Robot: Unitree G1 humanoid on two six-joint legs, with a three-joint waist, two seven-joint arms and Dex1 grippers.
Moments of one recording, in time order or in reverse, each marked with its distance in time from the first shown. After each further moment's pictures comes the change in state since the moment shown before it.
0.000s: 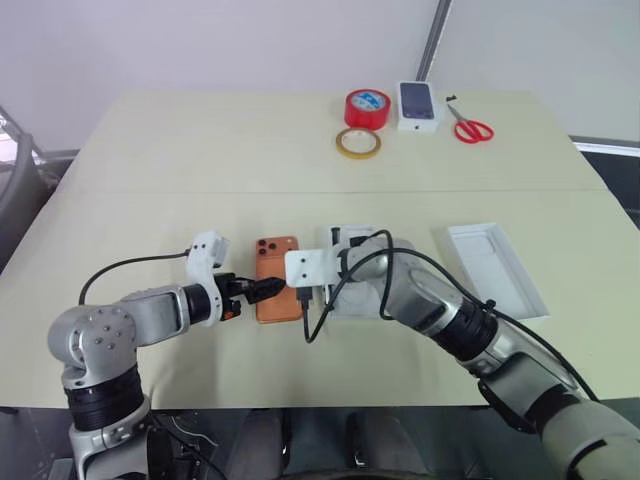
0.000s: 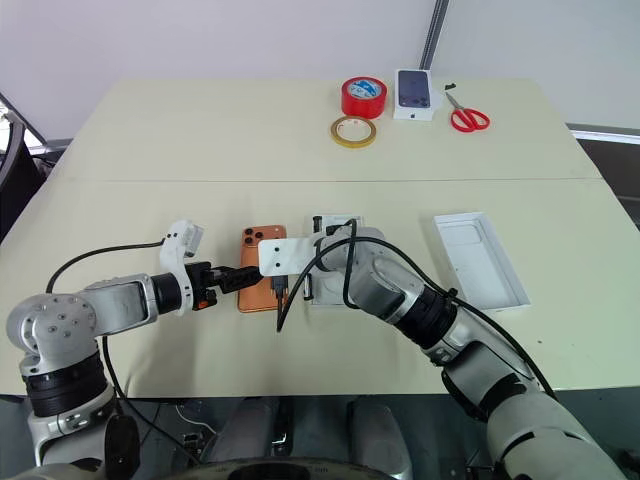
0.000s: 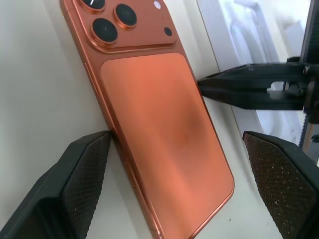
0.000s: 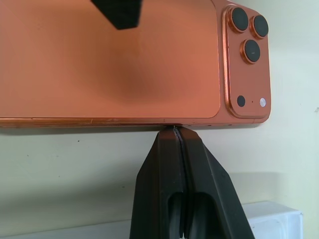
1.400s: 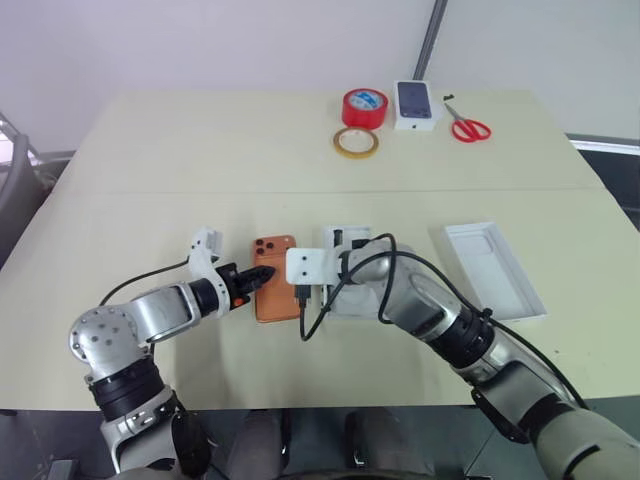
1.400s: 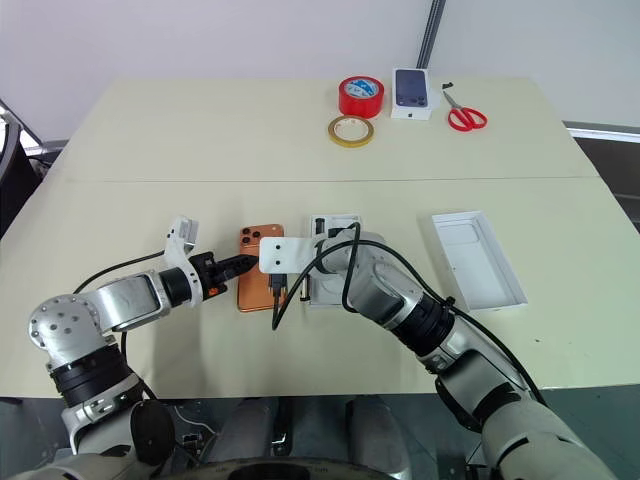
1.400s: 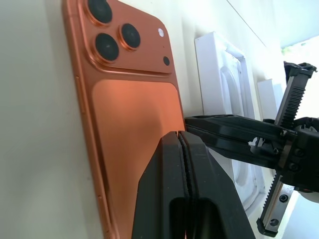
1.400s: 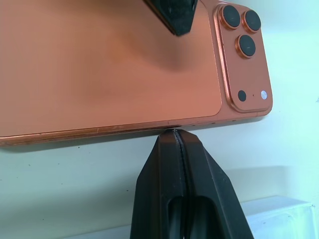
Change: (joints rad) left arm -0.062 -0.134 0.205 0.158 -0.230 0.014 0.285; right arm 0.046 0.030 -0.045 -0.021 -0.028 0.031 -0.010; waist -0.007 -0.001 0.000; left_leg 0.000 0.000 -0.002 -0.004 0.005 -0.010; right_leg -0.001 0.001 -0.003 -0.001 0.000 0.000
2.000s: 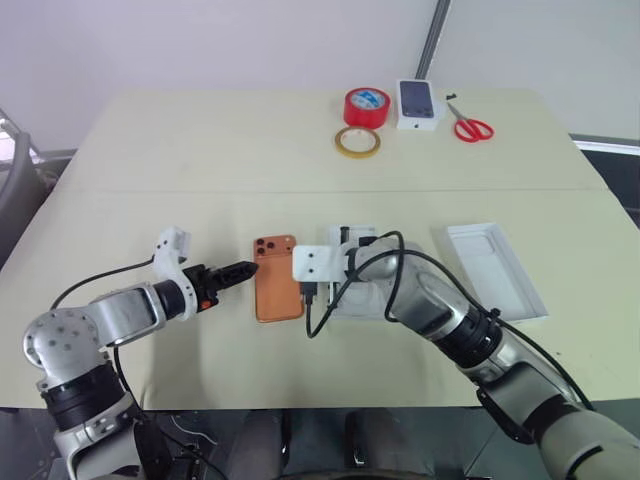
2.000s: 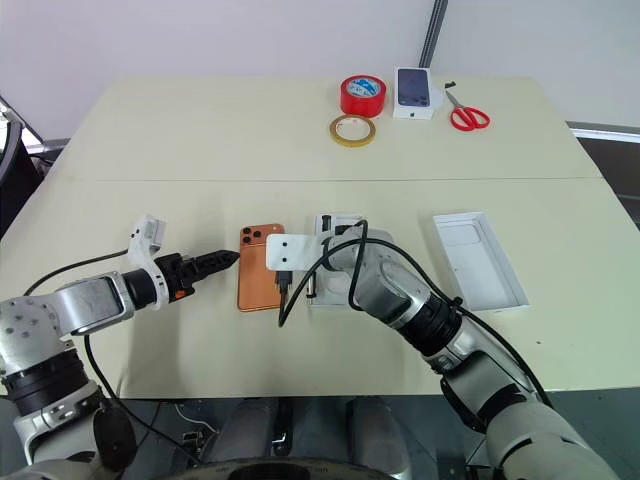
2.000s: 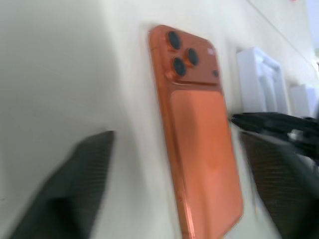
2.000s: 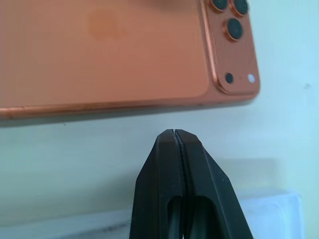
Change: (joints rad) left arm 0.051 0.212 -0.043 -0.013 -0.025 -0.020 -0.051; right arm 0.006 -0.018 -0.015 -0.011 -0.013 -0.007 0.016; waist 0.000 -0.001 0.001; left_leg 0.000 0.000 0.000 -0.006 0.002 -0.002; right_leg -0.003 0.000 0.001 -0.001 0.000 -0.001
